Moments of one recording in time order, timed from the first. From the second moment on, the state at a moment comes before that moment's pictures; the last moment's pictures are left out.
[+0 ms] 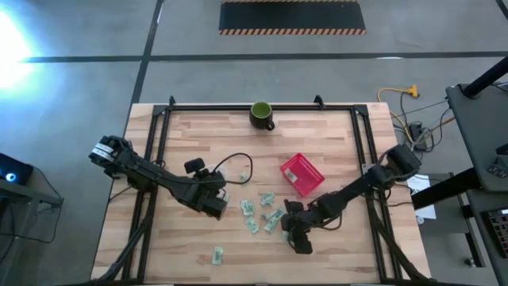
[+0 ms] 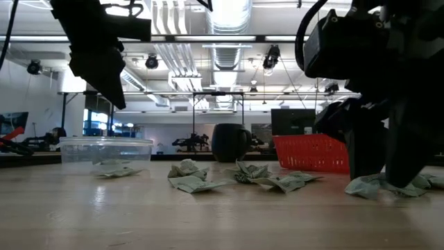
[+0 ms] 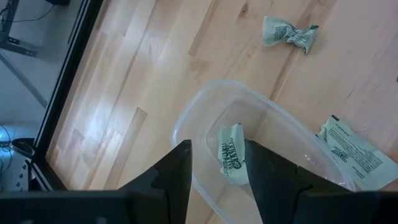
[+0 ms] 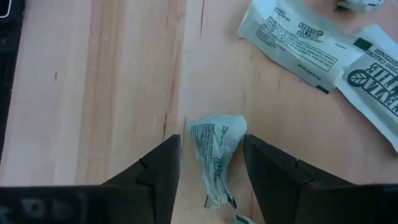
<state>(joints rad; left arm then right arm) -0.40 1.57 1.13 -1.12 -0.66 -0.83 0.49 1.81 0.91 -0.12 -0.06 0.52</state>
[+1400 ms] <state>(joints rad) -0.40 1.57 1.13 -1.08 -0.66 -0.83 0.49 1.50 0.94 -0.43 0.23 0.52</state>
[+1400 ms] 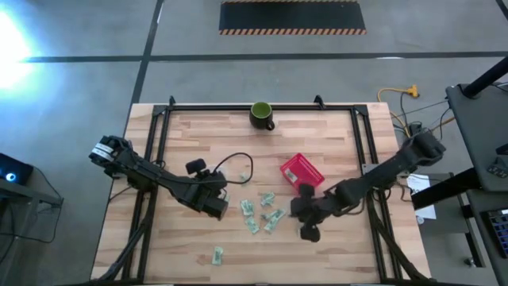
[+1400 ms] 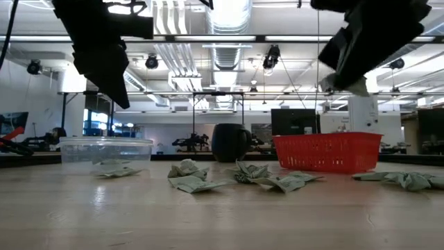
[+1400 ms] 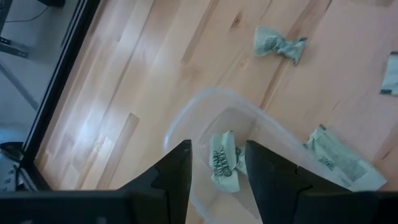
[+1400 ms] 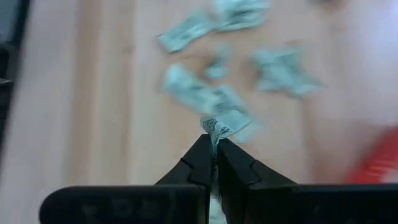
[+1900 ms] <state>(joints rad) -0.40 1.57 1.13 -1.00 -0.66 -0.83 0.42 1.28 0.94 -0.73 0.61 0.52</state>
